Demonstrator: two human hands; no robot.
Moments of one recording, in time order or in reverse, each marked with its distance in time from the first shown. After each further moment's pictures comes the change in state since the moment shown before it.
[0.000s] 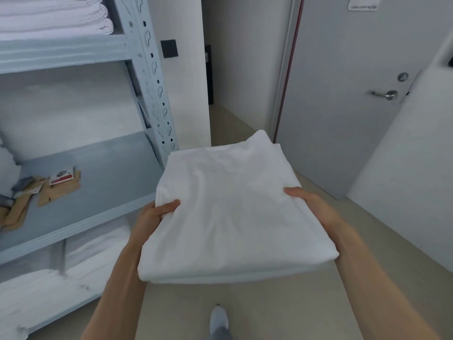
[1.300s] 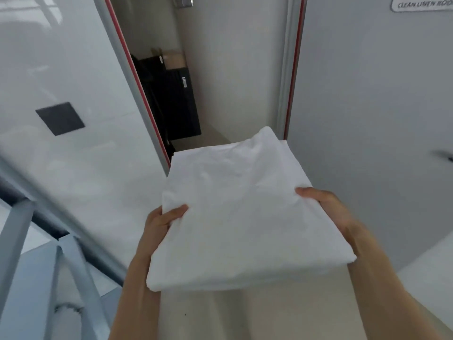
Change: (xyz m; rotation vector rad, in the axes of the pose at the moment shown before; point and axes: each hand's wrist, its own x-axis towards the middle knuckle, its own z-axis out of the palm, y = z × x) left_hand 0.612 0.221 0.365 0.018 -0.023 0.084; right_hand 0.581 -0.411 -0.223 0.079 0.024 -0.058
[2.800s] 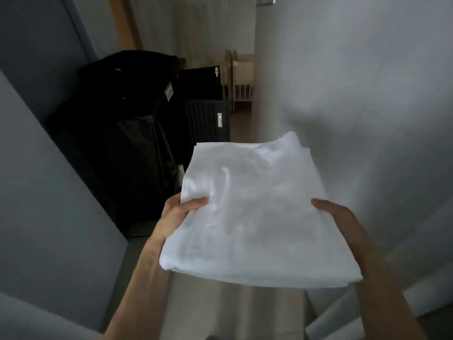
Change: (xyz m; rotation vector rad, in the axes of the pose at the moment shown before) left_hand 0.880 0.231 0.256 -0.226 0.198 0.052; right_hand 0.941 -0.475 -0.005 -0.049 -0.224 0.030
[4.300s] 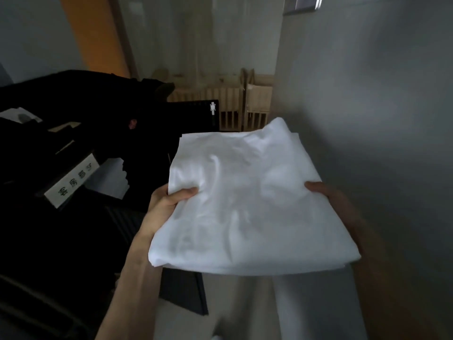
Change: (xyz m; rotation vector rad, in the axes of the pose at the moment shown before) left_hand 0.845 0.174 0.127 -0.049 0.176 0.185; right_hand 0.830 -0.408 0.109 -0.286 -0.217 -0.118
